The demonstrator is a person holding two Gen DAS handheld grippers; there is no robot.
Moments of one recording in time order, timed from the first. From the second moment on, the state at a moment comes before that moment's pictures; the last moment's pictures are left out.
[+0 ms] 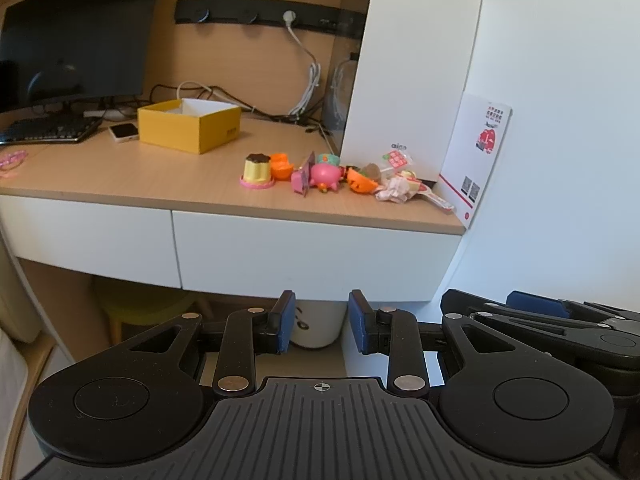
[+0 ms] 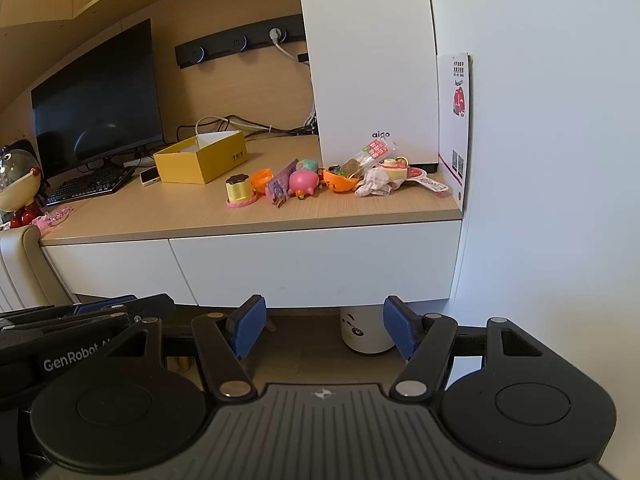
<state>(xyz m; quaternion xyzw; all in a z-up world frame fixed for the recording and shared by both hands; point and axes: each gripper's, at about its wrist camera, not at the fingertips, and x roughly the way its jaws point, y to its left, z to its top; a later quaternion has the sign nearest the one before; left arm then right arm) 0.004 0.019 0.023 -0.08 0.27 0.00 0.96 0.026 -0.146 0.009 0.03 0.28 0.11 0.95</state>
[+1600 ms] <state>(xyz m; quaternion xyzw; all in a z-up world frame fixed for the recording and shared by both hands) 0.010 0.013 0.019 -0.08 0.28 0.00 0.96 0.029 -0.148 0.005 0.04 0.28 0.10 0.95</state>
